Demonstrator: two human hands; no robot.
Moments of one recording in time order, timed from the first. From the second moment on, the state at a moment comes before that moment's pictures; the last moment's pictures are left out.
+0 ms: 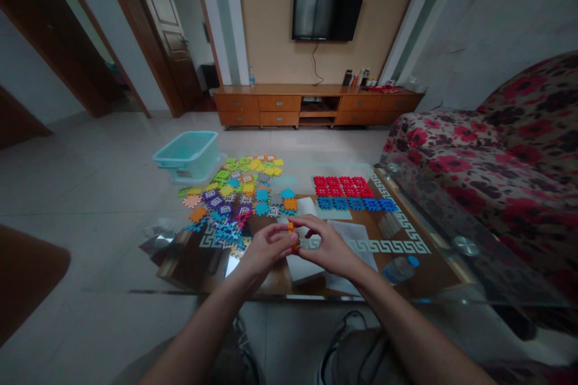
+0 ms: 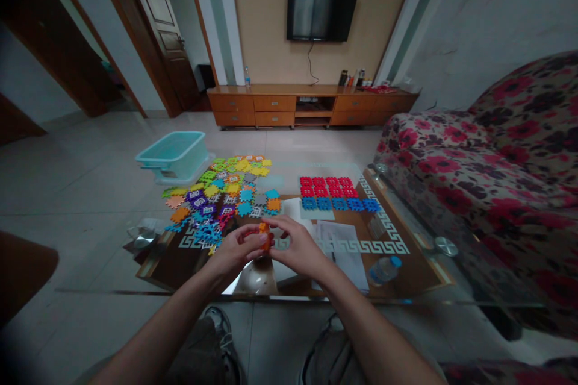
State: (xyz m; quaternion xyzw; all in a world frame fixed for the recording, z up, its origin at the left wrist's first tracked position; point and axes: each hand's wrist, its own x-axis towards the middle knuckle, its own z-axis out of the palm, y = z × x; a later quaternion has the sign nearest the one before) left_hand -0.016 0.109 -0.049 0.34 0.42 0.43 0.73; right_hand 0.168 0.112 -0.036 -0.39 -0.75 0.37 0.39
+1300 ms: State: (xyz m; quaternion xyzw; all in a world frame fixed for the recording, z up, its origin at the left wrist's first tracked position) left_hand -0.024 0.109 -0.041 0.46 0.42 0.39 0.68; right_hand 0.171 0.111 -0.034 -0.41 -0.75 0.28 0.43
